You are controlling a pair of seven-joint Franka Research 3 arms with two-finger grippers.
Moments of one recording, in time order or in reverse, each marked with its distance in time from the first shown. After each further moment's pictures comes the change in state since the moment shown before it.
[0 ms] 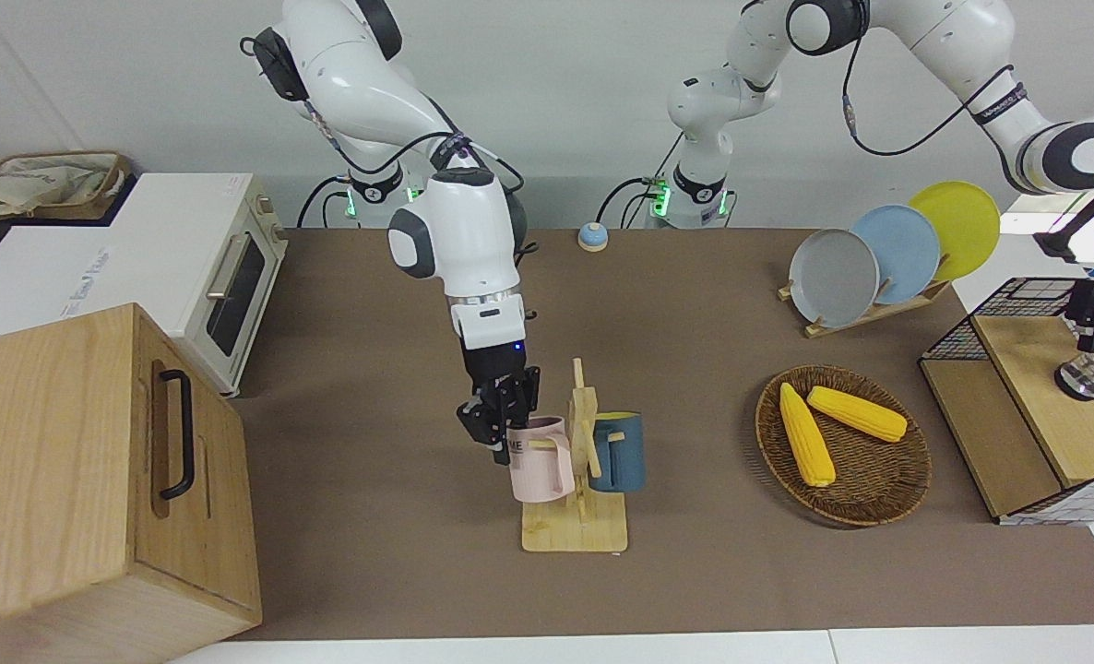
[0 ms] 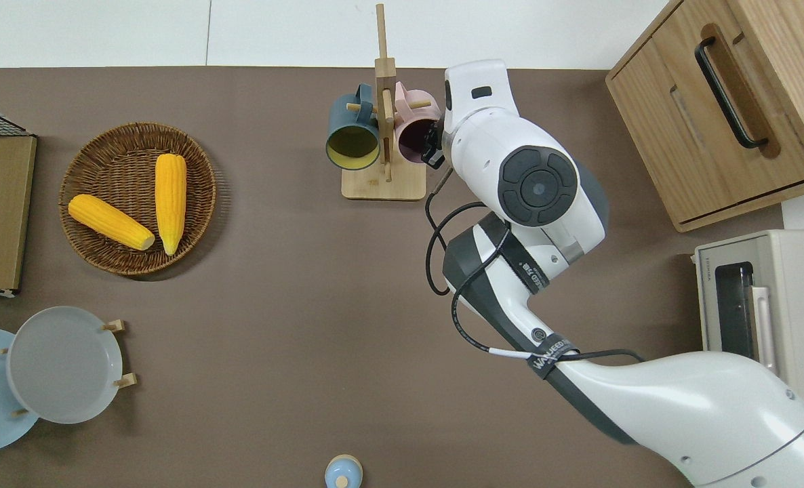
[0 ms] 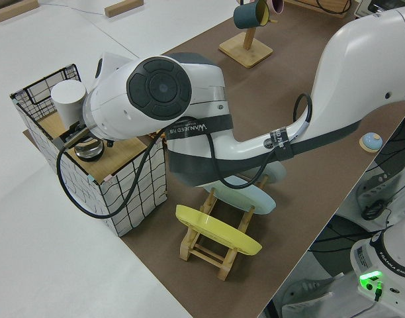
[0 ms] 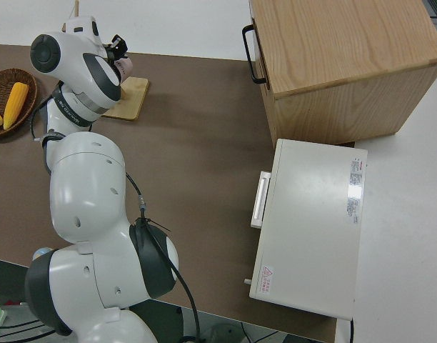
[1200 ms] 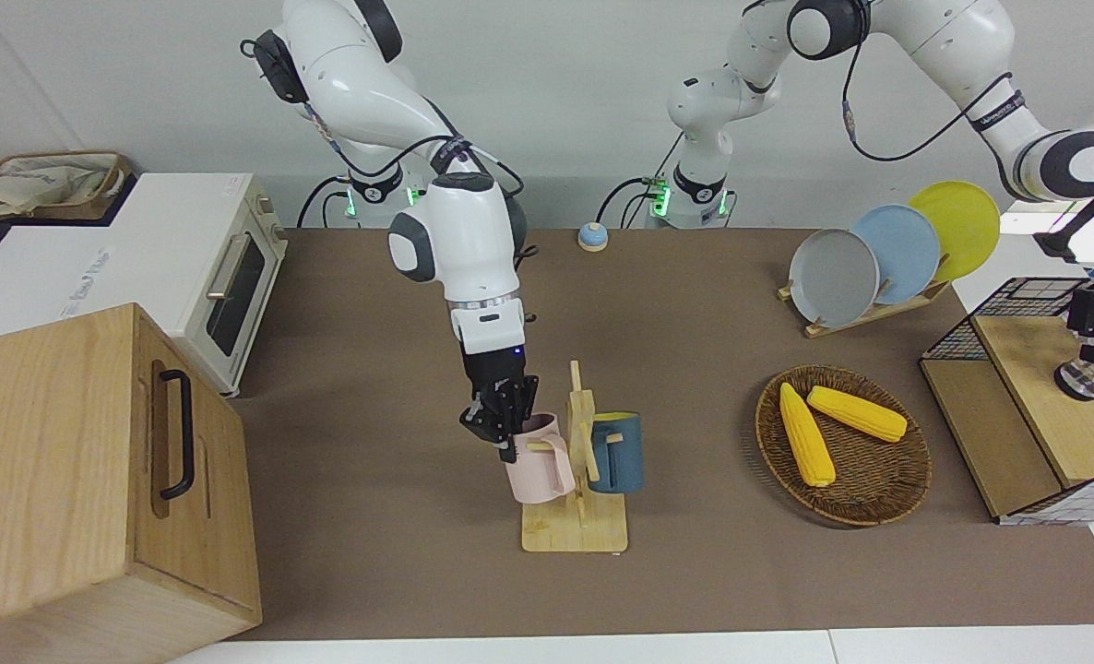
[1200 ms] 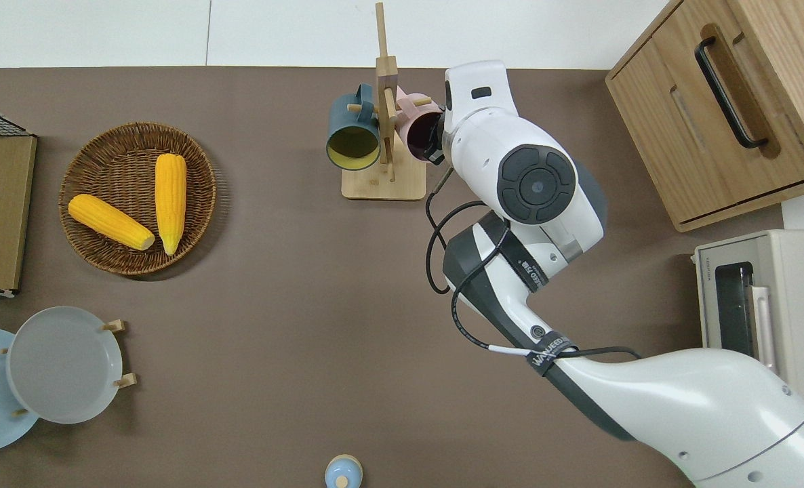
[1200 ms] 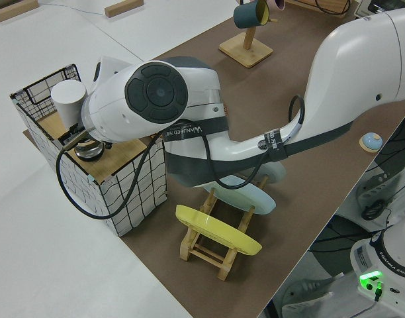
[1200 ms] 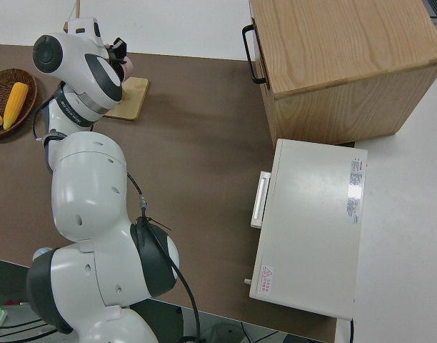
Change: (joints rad) left arm 0.000 0.021 -0.005 0.008 -0.015 0.020 0.002; right arm 0.000 0.009 -0.003 0.005 0.000 0.000 0.002
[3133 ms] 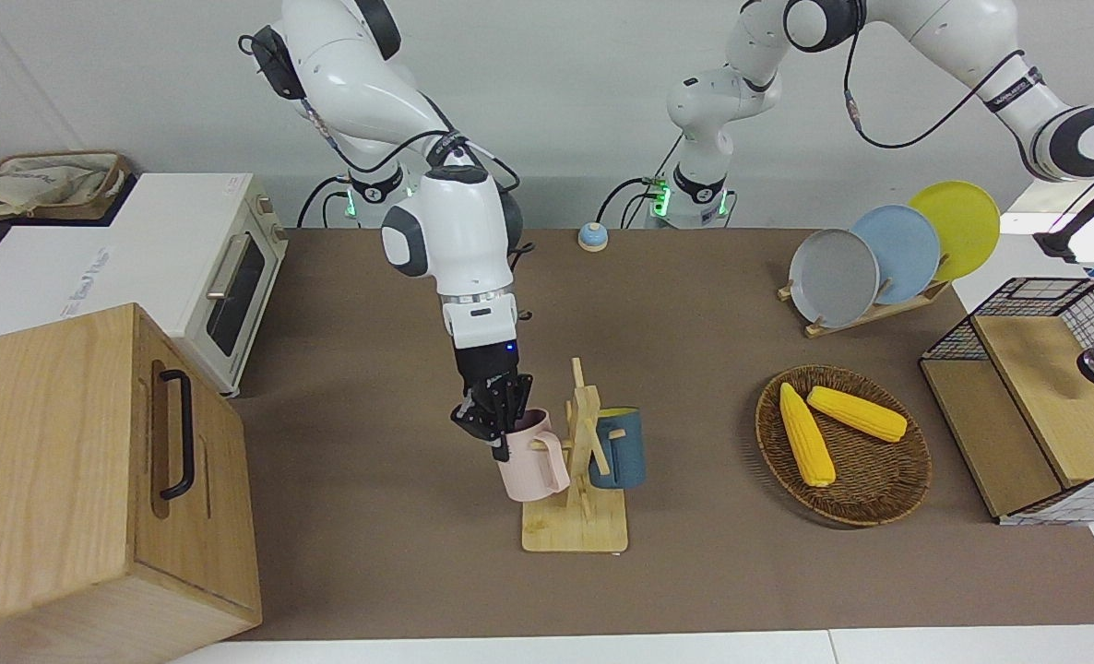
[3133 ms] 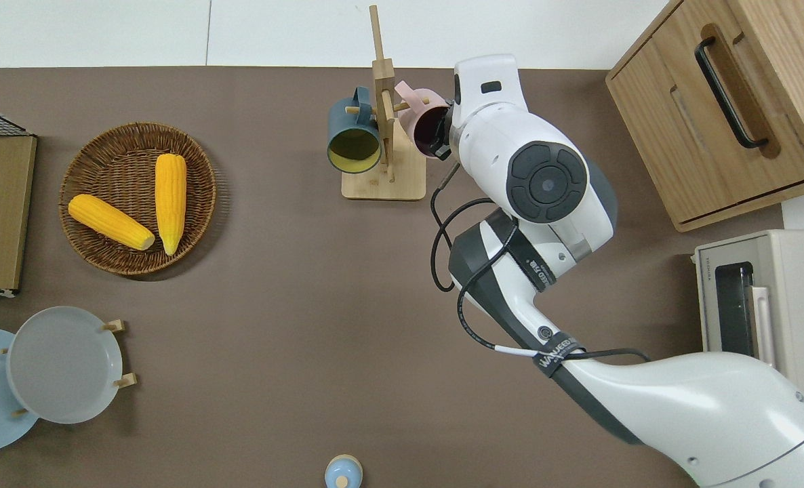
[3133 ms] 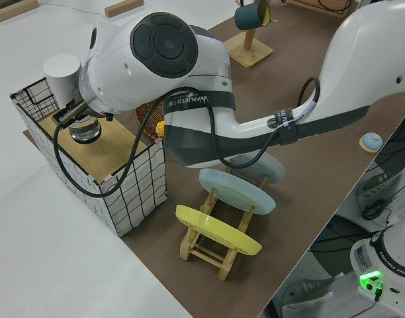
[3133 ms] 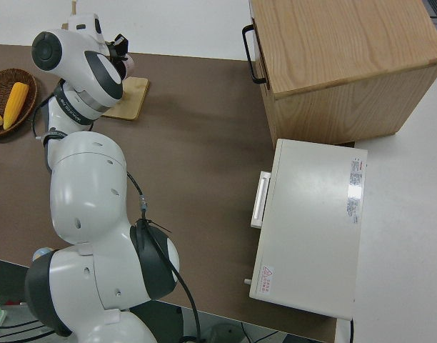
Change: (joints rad) left arm -0.016 -0.047 -0.003 0.047 0.132 -0.021 -0.195; right arm -0.007 -0.019 -0.005 -0.005 0.000 -0.005 0.011
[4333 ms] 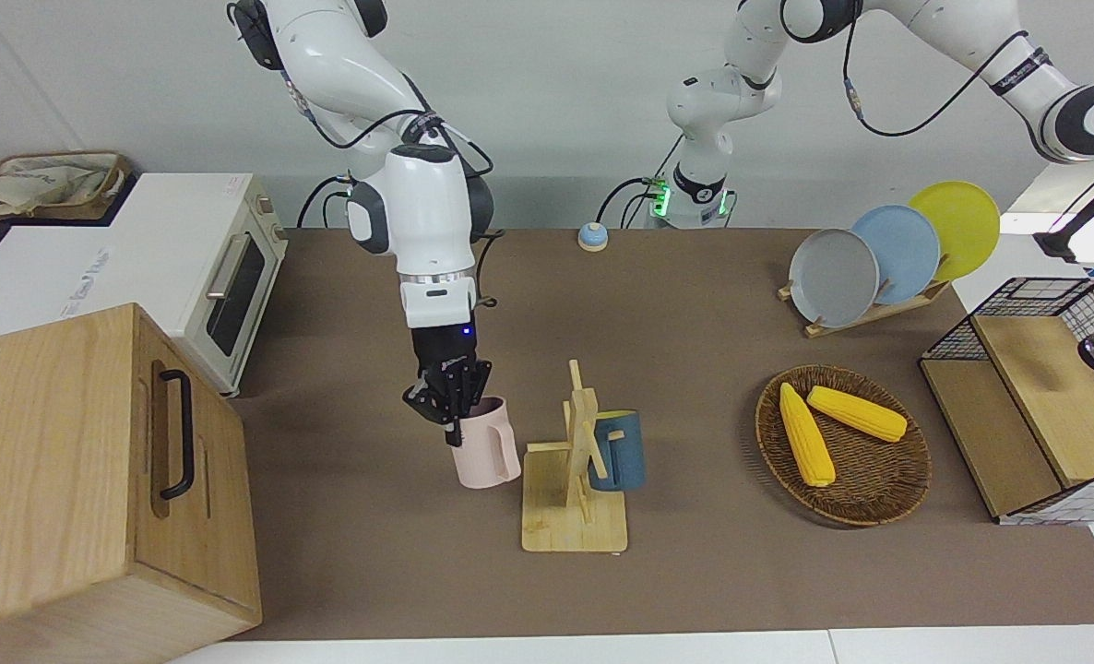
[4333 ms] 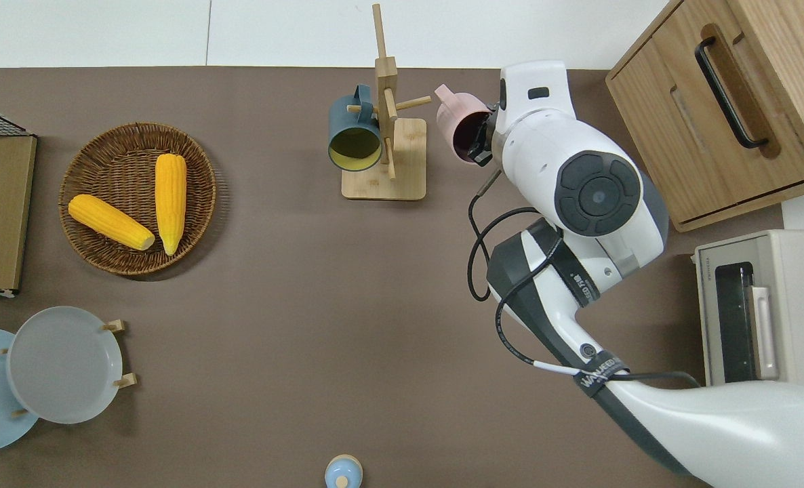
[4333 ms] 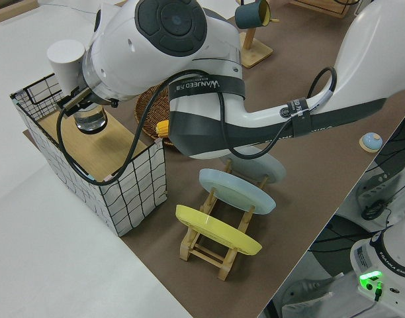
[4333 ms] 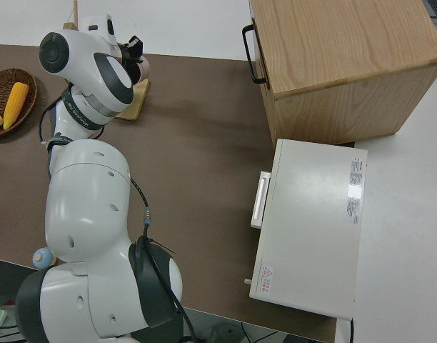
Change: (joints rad) left arm -0.002 -0.038 0.001 0.006 0.030 -0.056 -0.032; right arm -0.088 -0.134 0.004 -0.153 0.000 -0.004 0.003
